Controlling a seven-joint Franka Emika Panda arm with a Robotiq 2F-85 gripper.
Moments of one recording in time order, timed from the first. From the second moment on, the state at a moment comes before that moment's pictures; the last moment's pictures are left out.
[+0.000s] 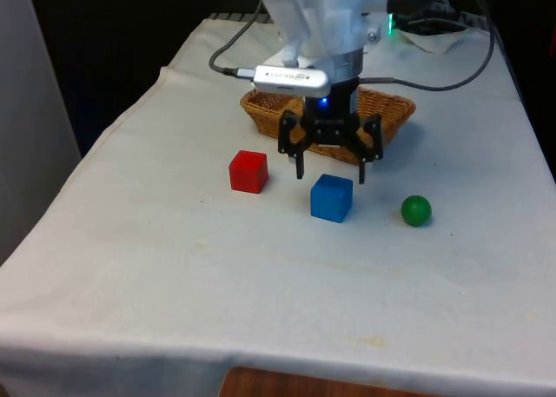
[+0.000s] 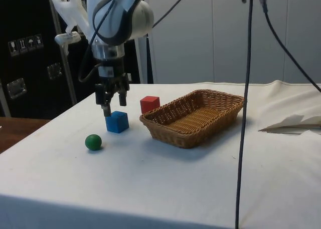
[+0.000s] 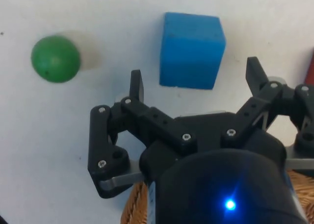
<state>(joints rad) 0.10 0.61 -0.15 -1.81 0.15 2.46 -0.07</state>
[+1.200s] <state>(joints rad) 0.10 0.72 -0.15 -1.73 0.17 2.46 -0.08</state>
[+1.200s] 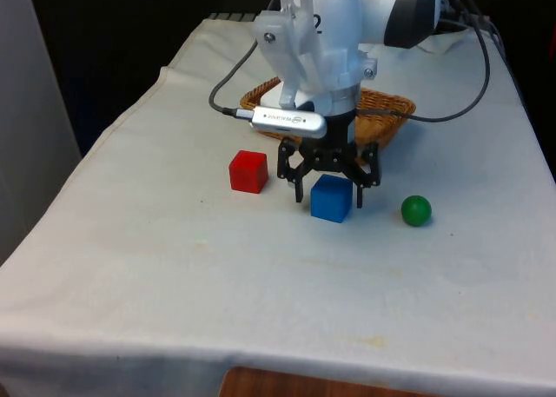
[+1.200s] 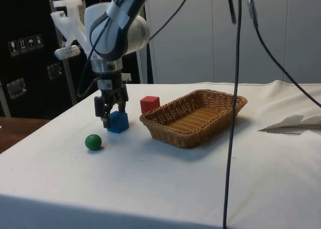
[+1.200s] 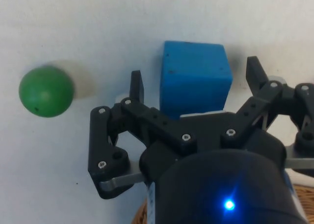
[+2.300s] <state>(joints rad) 0.10 0.69 -0.16 -1.73 0.17 2.44 -0.08</state>
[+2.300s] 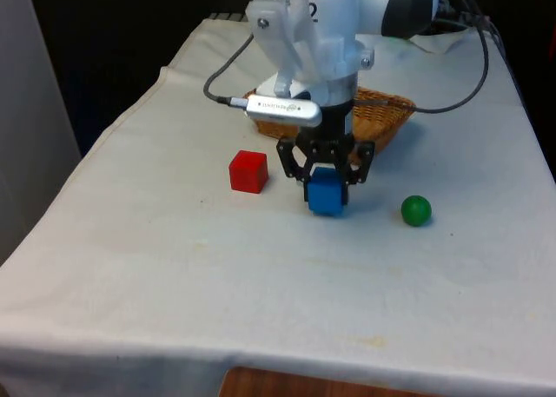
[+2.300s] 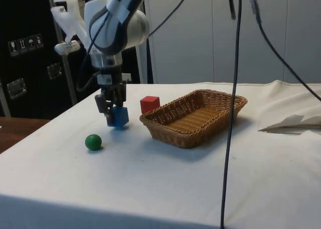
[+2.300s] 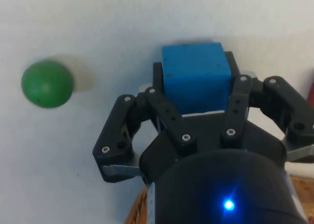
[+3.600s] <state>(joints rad) 0.11 0.43 -0.17 -1.88 0.16 2.37 -0.09</state>
